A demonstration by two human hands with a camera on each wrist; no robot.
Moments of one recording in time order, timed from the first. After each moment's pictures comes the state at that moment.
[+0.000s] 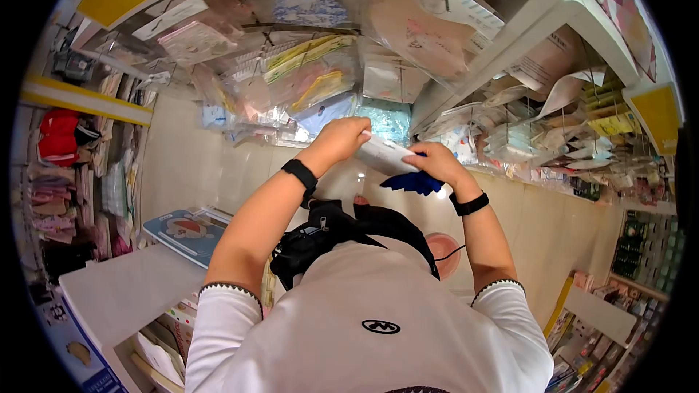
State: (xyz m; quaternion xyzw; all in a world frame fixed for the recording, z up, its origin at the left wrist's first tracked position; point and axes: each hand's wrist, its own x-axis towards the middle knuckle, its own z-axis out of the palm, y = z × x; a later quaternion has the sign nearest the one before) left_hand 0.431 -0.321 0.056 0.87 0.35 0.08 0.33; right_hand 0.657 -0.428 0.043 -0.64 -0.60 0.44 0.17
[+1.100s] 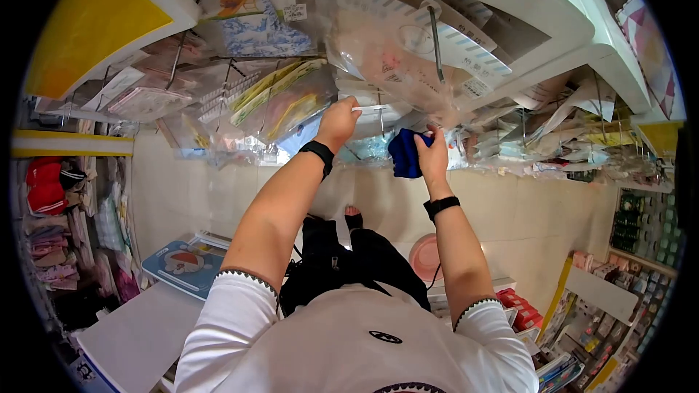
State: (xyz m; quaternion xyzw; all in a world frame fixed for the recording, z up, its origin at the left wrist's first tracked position) left_hand 0.515 -0.213 -0.025 0.79 0.46 0.15 0.38; right_hand 0.695 -0.367 -0.055 -0.85 -0.35 0.17 0.36
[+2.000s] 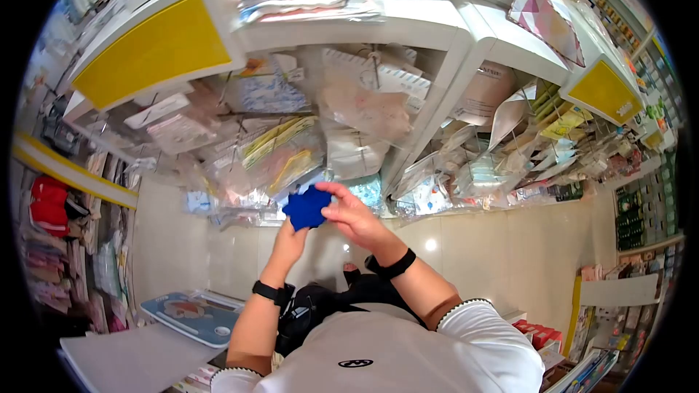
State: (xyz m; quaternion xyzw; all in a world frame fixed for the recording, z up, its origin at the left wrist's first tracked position) left_hand 0.366 -0.371 0.049 0.68 0.42 0.31 0.52; right_hand 0.543 -0.401 0.093 -0.24 -0.27 0.71 0.60
